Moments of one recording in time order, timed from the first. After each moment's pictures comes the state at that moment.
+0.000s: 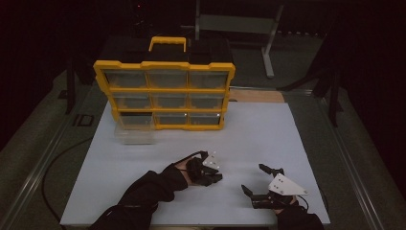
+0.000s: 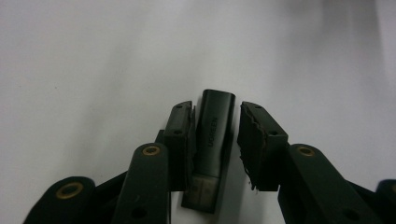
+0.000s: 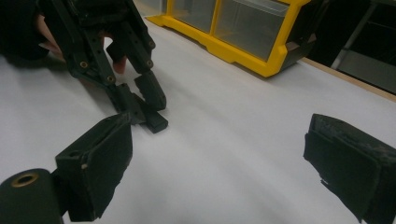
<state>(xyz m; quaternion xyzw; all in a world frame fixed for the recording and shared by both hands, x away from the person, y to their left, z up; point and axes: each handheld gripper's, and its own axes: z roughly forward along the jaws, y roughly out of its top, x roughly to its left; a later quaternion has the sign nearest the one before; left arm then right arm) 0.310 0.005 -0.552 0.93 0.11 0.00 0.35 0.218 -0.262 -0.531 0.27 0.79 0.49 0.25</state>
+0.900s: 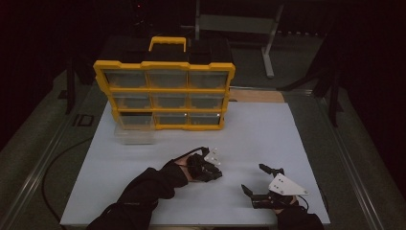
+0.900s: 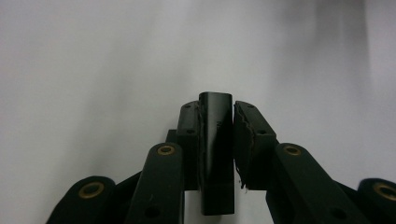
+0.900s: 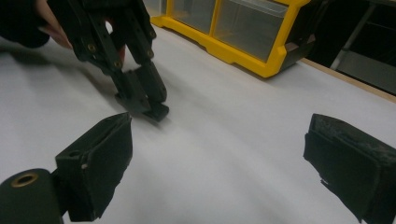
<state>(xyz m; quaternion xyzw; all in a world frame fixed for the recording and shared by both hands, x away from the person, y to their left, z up) 0.315 0.005 -0.534 0.94 0.10 0.00 0.34 0.218 -0.262 -0.531 0.27 0.79 0.49 0.25</state>
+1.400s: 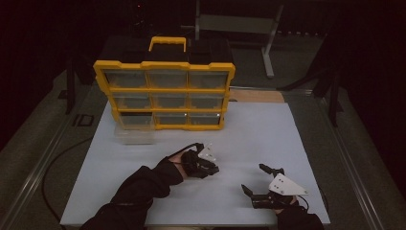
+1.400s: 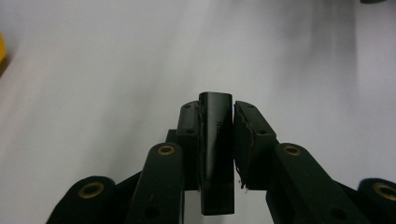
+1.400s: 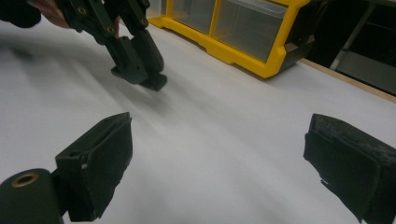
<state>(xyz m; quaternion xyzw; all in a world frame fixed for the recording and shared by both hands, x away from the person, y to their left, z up) 0.314 0.022 -0.513 0.93 0.12 0.02 0.35 0.218 -0.262 -0.530 0.27 0.79 0.49 0.25</state>
